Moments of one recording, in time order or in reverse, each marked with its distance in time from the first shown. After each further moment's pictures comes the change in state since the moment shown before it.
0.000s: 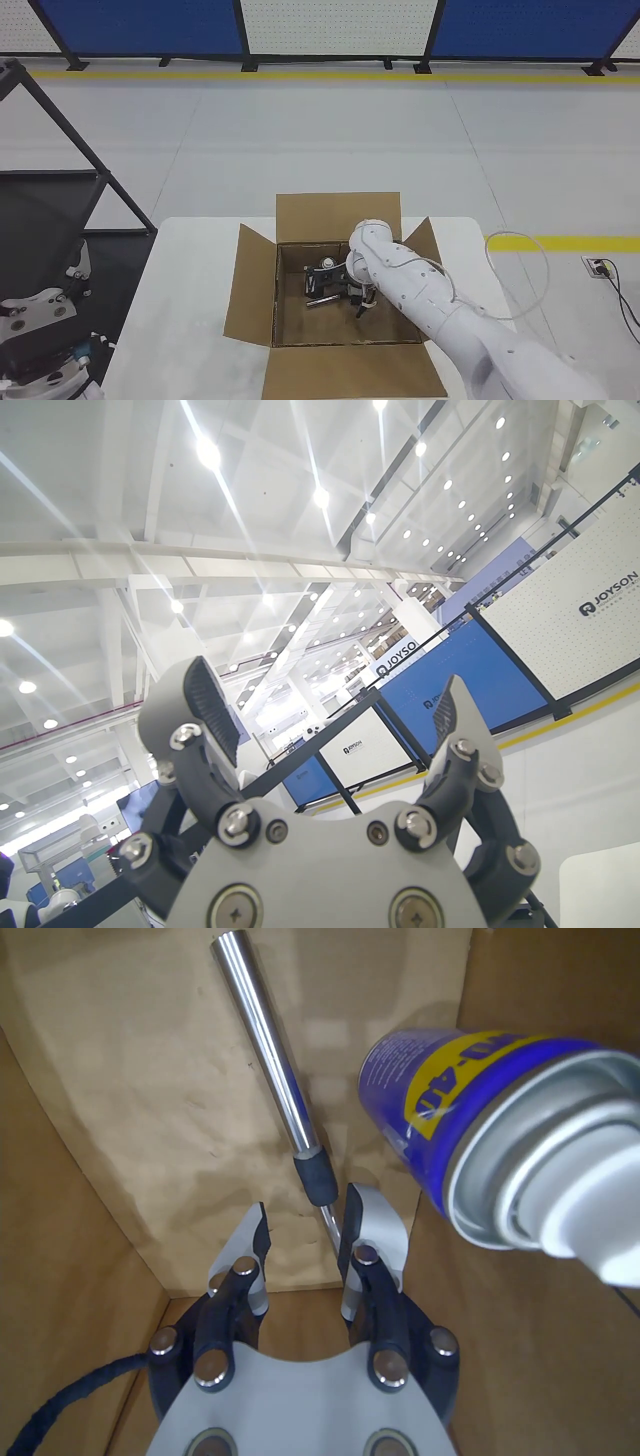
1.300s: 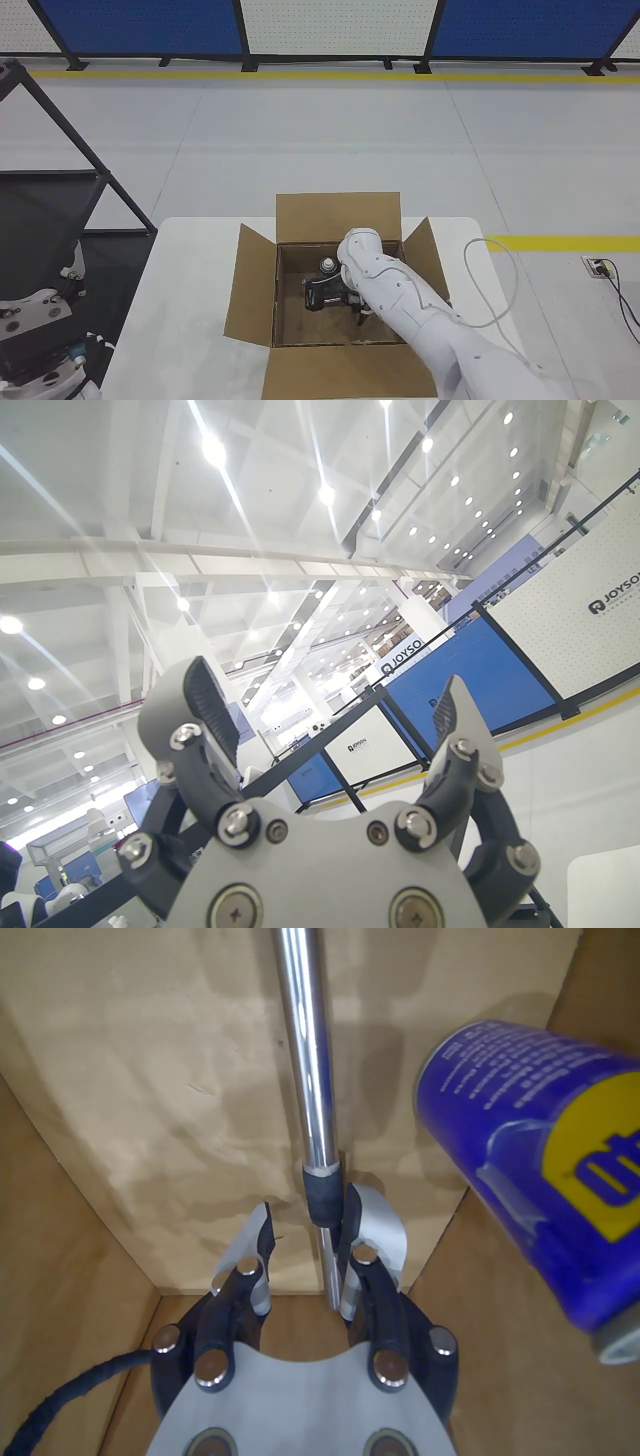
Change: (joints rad) left arm -0.008 -0.015 -0.015 0.009 0.003 0.005 0.008; right arm -0.015 -0.137 0.001 0.218 -0.167 -0.114 -0.075
